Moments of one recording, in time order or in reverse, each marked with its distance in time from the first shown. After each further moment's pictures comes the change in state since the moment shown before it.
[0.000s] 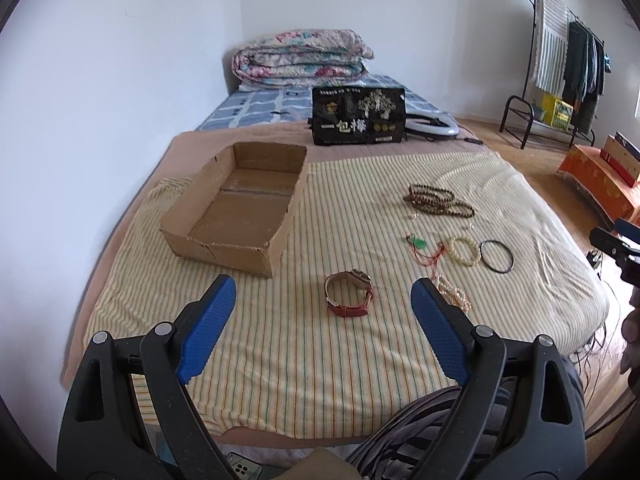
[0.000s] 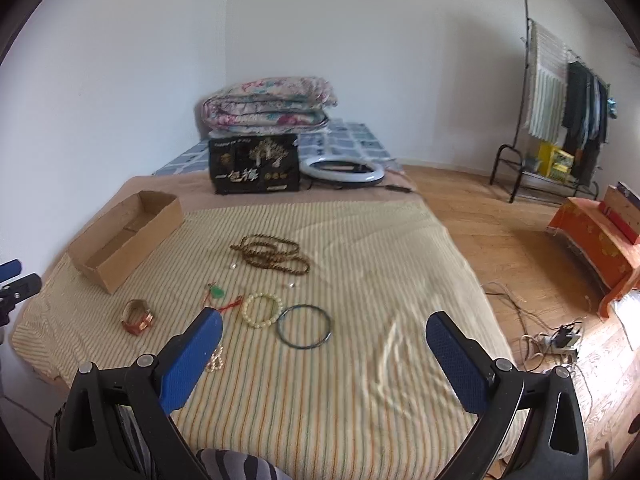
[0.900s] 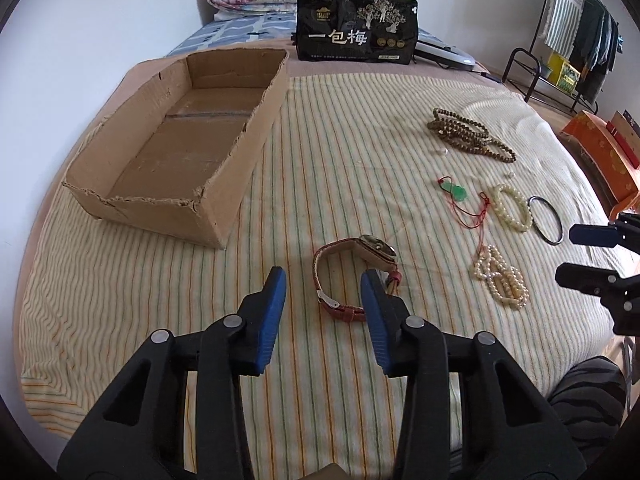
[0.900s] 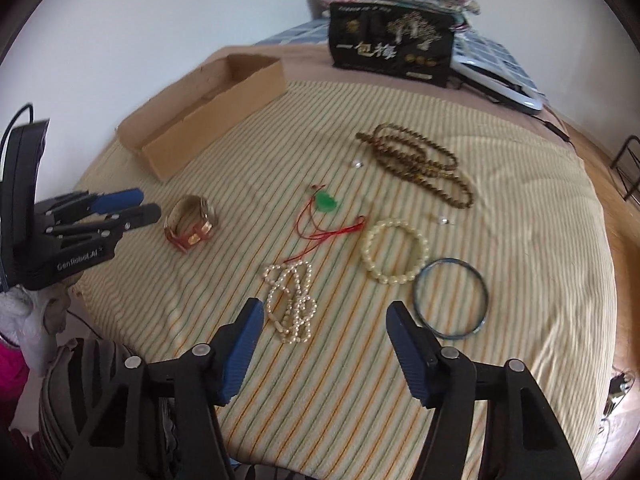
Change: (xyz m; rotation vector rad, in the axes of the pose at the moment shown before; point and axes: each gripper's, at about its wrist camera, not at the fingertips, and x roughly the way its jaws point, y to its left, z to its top) left arm 0.143 0.000 -0.013 -0.008 0.232 -0.045; right arm 0.131 0.088 -0.011 -0.266 0.413 0.338
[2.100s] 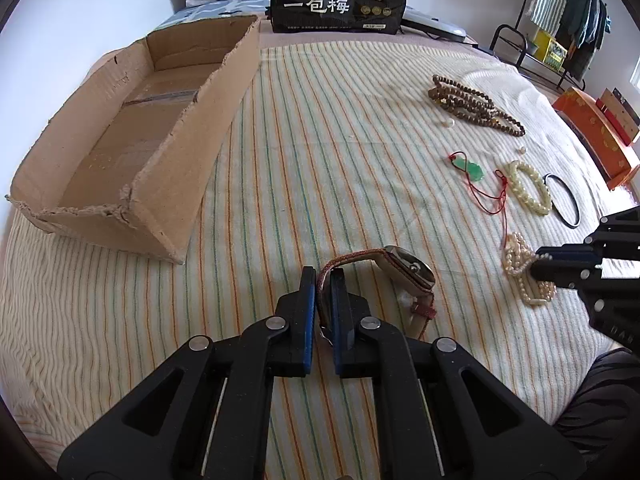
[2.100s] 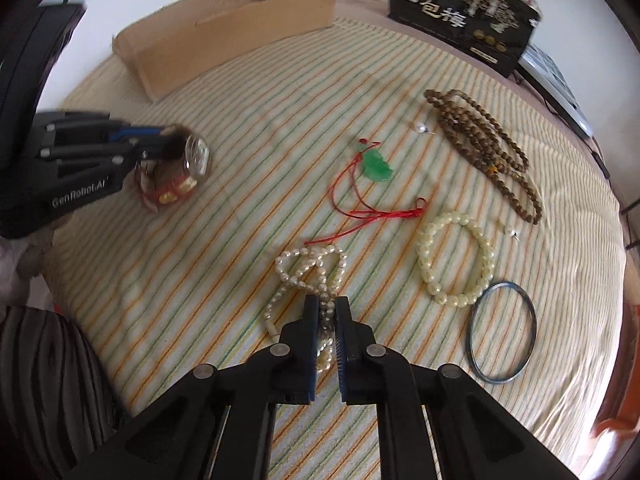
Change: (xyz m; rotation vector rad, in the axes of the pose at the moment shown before) left arm 0.046 -0.001 0.005 0.065 0.052 -0.060; right arm 0.061 0.030 0.006 -0.173 0.154 -0.043
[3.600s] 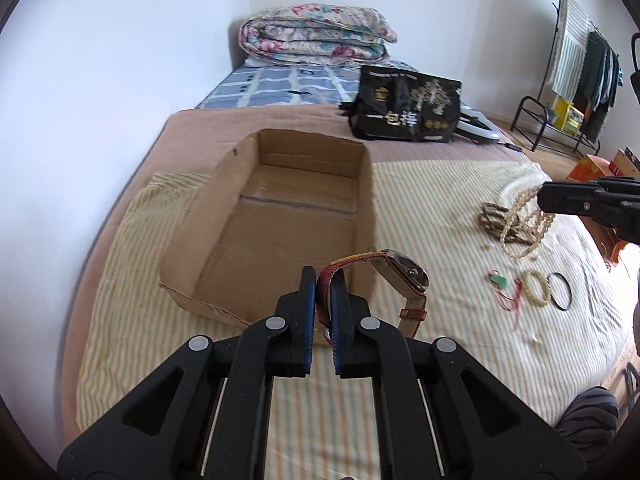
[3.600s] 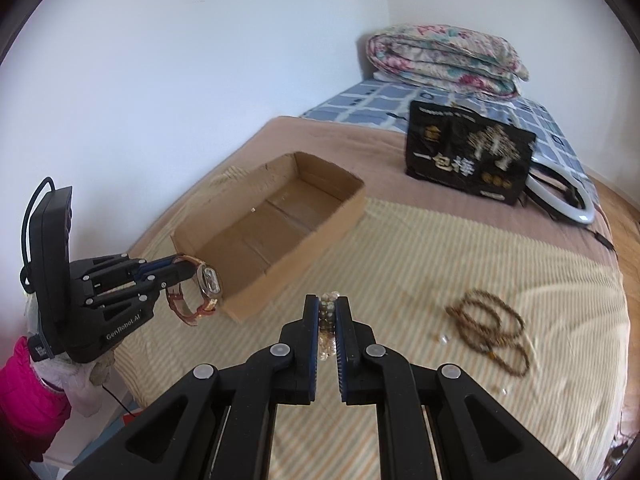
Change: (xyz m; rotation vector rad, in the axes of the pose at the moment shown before) left arm -0.098 0.099 0.044 -0.096 -0.231 0.078; right arm -0.095 0.014 0.129 0.104 -0.360 0.142
